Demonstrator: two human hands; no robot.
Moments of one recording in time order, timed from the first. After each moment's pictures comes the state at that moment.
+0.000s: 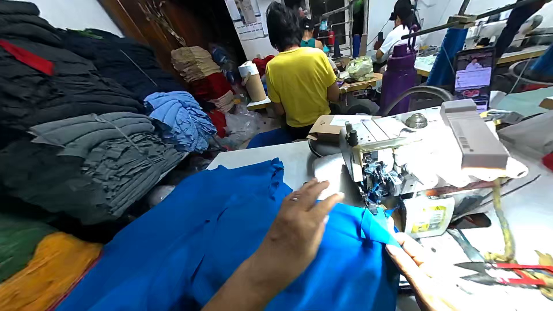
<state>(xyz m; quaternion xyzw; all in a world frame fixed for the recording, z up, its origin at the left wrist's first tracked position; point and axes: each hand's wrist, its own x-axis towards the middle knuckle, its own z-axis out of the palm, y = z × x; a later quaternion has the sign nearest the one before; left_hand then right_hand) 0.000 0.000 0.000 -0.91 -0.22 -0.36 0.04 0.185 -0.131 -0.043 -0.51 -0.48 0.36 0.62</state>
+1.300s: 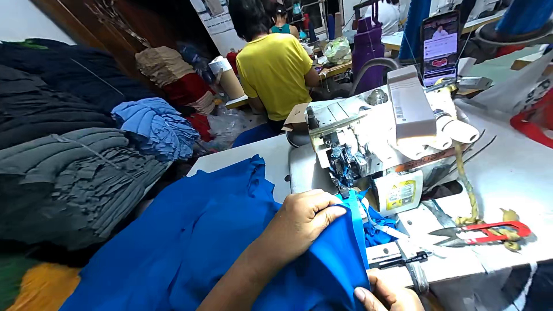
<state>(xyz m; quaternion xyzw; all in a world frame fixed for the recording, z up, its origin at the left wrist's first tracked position) 0.036 -0.007 0.010 -0.91 -0.18 -0.29 -0.24 0.161 -0.182 -0.088 -0.55 -0.50 0.36 0.56</state>
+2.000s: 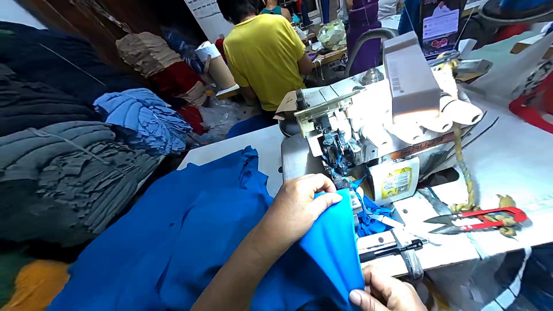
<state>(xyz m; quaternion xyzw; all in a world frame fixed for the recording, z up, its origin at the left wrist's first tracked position) 0.052 -0.008 0.008 -0.90 -0.29 -0.25 -0.22 0.167 -0.189 -0.079 -0.56 -0.47 0.45 0.51</state>
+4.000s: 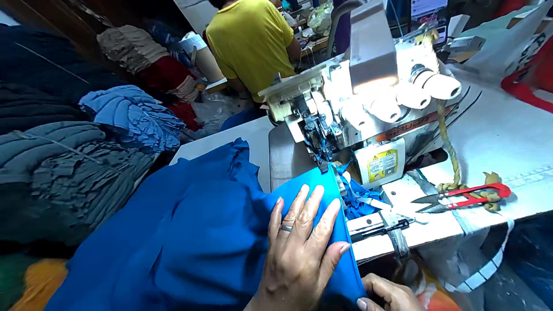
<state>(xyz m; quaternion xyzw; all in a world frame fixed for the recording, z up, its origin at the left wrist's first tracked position) 0.027 -0.083 -0.048 -0.91 -0.24 -0.33 0.05 0.176 -0.225 -0.121 -0.55 -0.53 0.44 0.47</state>
